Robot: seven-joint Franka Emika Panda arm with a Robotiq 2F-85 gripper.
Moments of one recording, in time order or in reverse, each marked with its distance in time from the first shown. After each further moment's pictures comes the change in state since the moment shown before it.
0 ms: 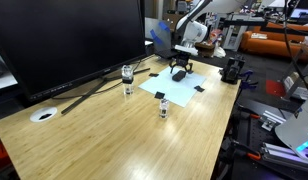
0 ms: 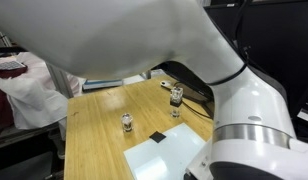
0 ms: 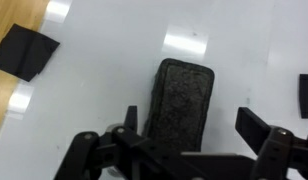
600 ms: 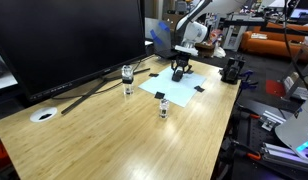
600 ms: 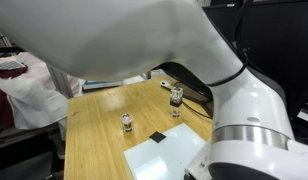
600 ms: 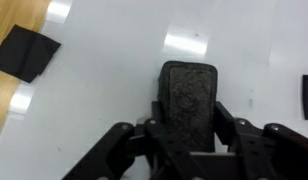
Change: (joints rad) arm -0.001 0.000 0.002 -0.005 0.000 0.002 0.000
